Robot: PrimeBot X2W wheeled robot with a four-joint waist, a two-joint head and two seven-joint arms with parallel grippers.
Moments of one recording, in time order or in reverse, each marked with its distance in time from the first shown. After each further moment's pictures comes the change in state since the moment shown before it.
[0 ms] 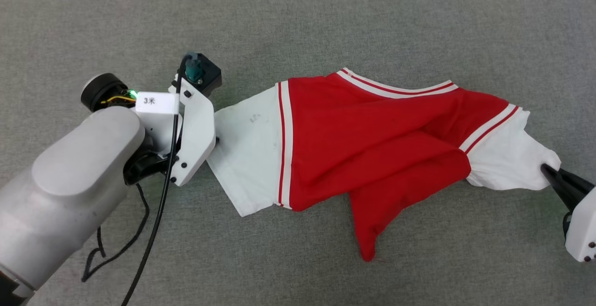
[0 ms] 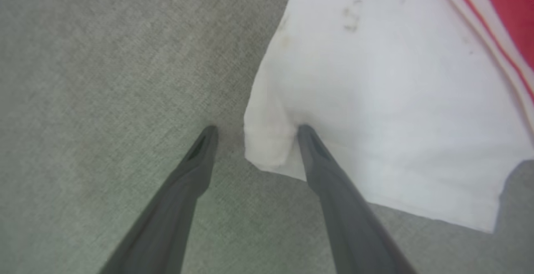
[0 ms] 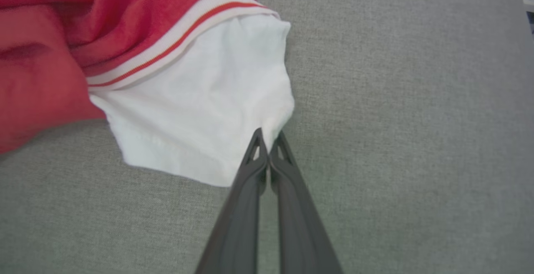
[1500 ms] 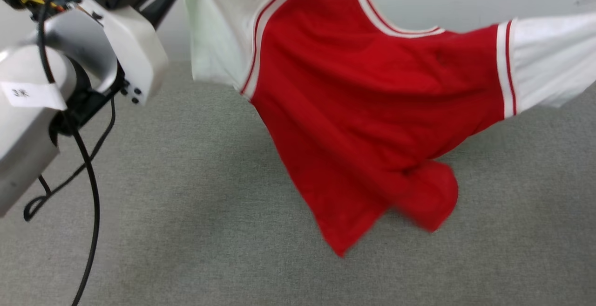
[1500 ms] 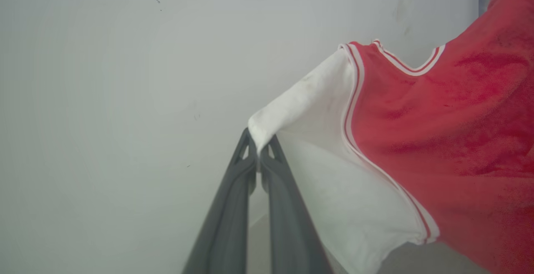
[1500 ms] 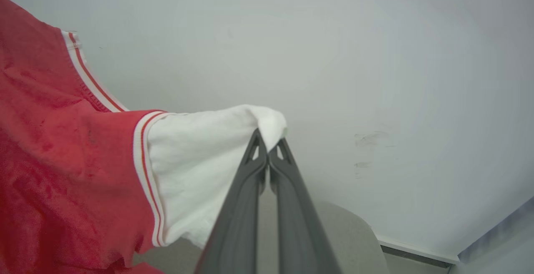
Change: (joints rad) left arm -0.181 0.185 0.030 -0.240 0.049 0.138 -0.622; right arm -0.303 -0.071 -0.038 -0.020 -0.064 0.000 -0.172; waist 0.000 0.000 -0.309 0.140
